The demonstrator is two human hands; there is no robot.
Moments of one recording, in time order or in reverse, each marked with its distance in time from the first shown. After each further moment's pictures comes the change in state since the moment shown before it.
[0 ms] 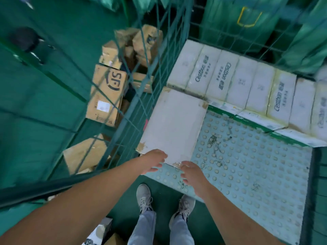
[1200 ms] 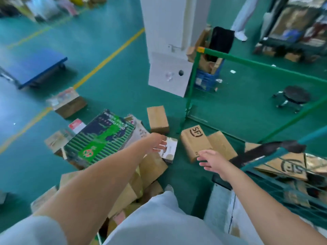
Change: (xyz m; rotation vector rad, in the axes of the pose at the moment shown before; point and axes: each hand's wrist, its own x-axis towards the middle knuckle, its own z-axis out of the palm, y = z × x) left_hand -0.445 -0.421 0.116 -1.617 0.873 -0.014; right_hand -0.399 0.026 0.214 -1.448 -0.821 -0.564
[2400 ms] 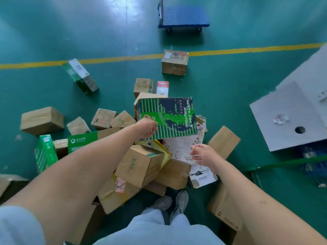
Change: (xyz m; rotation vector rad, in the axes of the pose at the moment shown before) left_hand 0.007 -0.081 -0.225 -0.721 0.613 -0.185; right_hand 0.170 -0.227 0.217 -0.749 -0.611 -0.138
